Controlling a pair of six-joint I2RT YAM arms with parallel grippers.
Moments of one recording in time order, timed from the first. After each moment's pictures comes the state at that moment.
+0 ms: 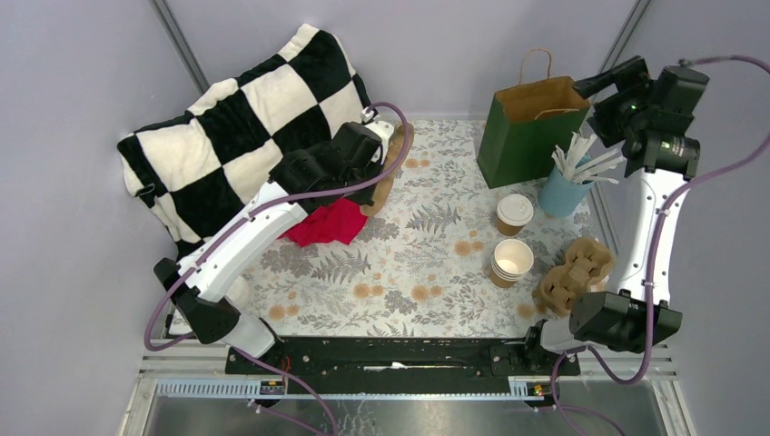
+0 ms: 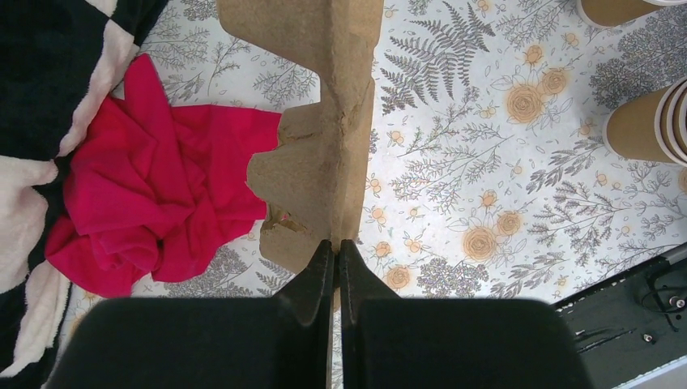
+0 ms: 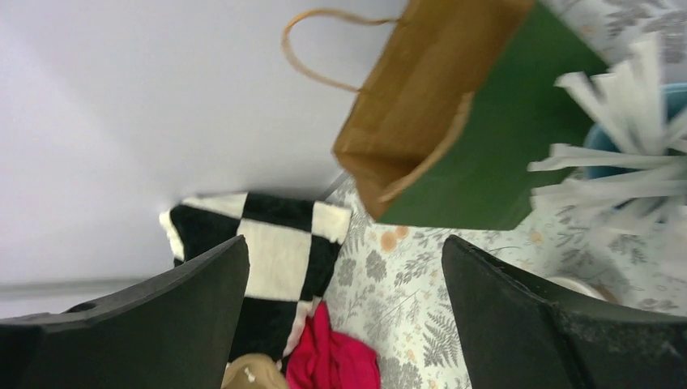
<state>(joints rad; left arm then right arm) -0.80 1.51 1.75 -1.04 -0.22 -0.23 -0.28 1.45 1.81 -0.72 -0.28 0.83</state>
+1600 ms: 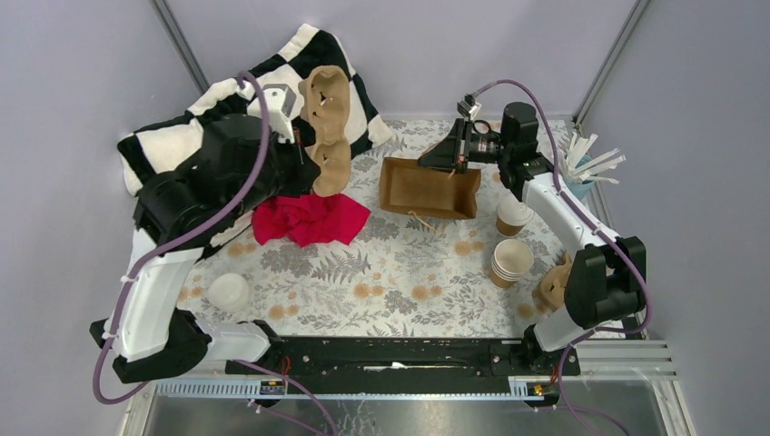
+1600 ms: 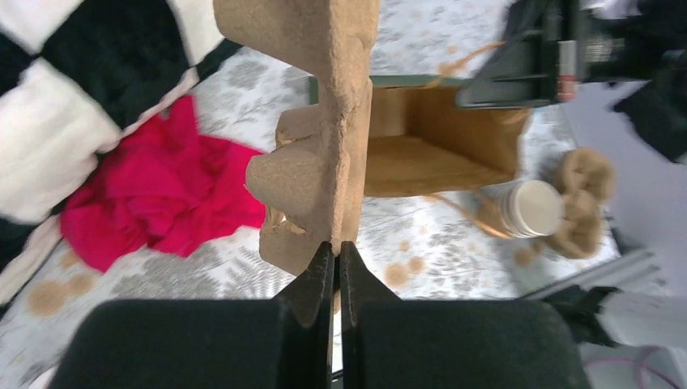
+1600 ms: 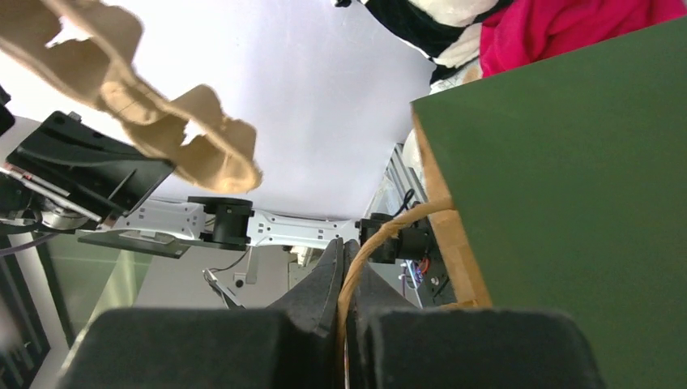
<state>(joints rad) -0.77 1.28 2.05 -1.29 -0.31 -0.44 0.25 1.56 1.25 0.14 -1.13 1.07</state>
